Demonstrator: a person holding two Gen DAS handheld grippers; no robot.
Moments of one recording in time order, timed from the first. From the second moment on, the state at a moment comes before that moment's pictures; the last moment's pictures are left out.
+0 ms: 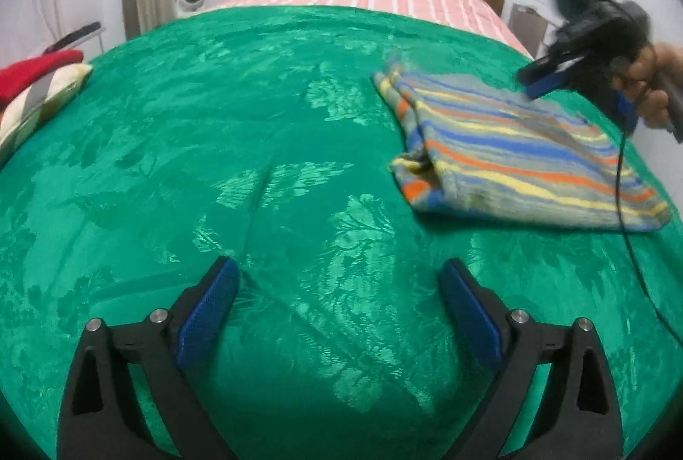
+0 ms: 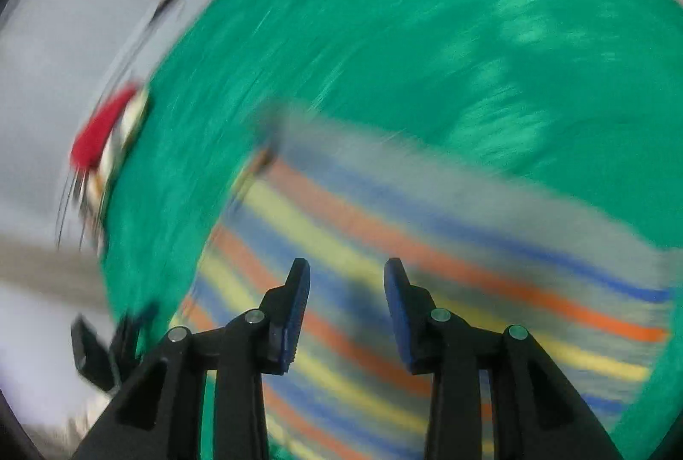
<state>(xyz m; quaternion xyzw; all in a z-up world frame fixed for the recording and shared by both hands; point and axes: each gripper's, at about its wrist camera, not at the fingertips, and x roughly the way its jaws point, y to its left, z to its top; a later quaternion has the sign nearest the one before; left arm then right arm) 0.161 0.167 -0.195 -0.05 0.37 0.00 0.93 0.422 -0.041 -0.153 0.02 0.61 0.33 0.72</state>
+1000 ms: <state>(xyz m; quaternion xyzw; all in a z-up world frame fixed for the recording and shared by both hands) 0.152 0.182 -0.145 -0.13 0.29 0.00 0.95 0.237 -0.128 -0.145 -0.01 0.42 0.34 0.84</state>
